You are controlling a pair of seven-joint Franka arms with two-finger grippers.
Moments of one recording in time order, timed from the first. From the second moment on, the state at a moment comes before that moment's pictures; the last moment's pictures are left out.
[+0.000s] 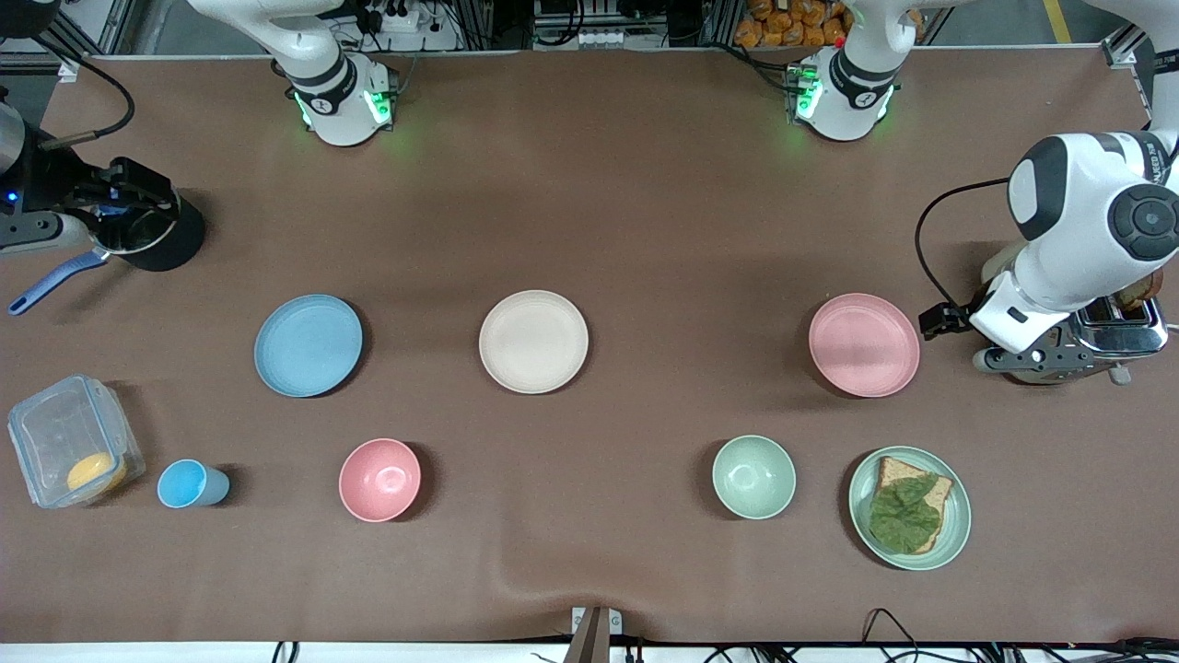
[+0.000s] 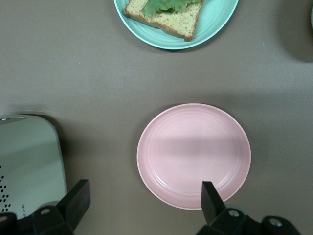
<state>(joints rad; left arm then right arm) 0.05 0.15 -0.07 -2.02 0.09 2.15 -0.06 0.08 -0.03 -0.08 -1.61 0.00 1.43 -0.16</state>
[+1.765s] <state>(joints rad) 0.10 0.42 -0.06 -2.02 0.09 2.27 -0.05 0.08 -0.03 -0.08 -1.61 0.00 1.43 -0.16</state>
